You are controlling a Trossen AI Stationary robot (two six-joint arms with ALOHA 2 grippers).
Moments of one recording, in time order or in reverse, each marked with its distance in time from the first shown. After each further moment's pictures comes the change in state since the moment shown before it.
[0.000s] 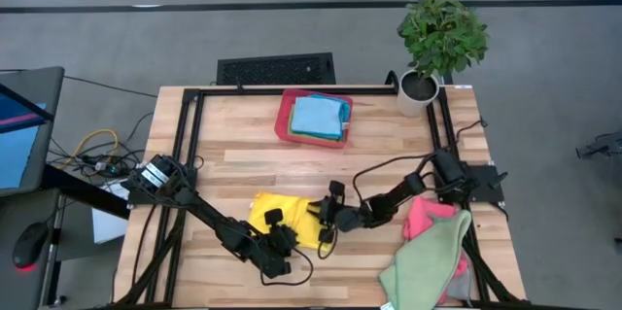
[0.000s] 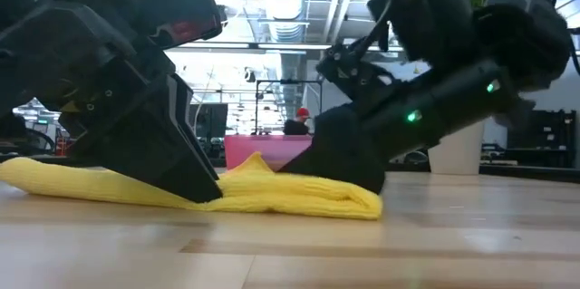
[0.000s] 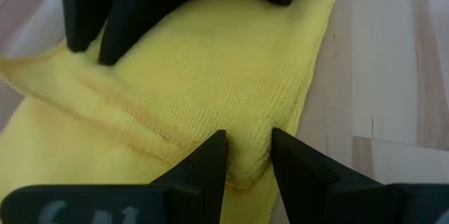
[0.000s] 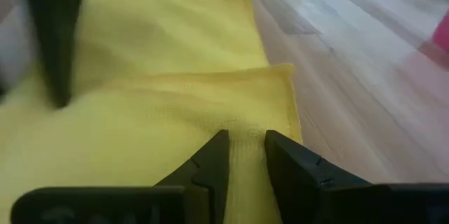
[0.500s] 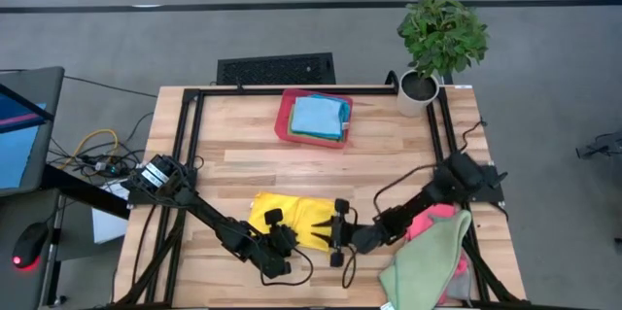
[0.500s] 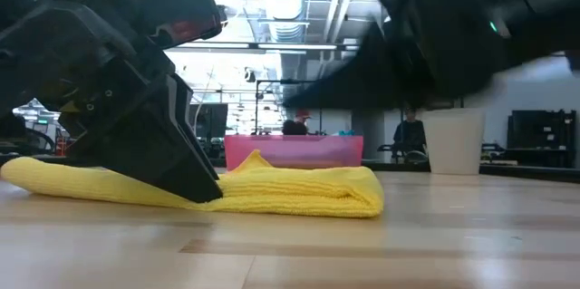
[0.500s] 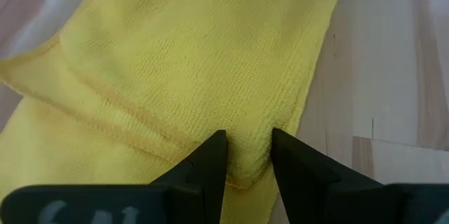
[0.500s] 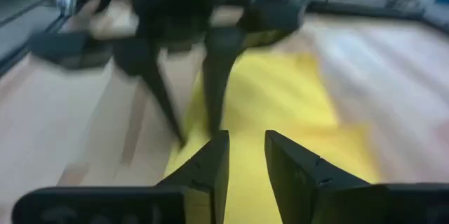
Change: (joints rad) left arm -0.001 0.000 0.000 0.003 -0.006 0.001; right arm 0.168 -0.087 -0.009 0.064 0.066 -0.036
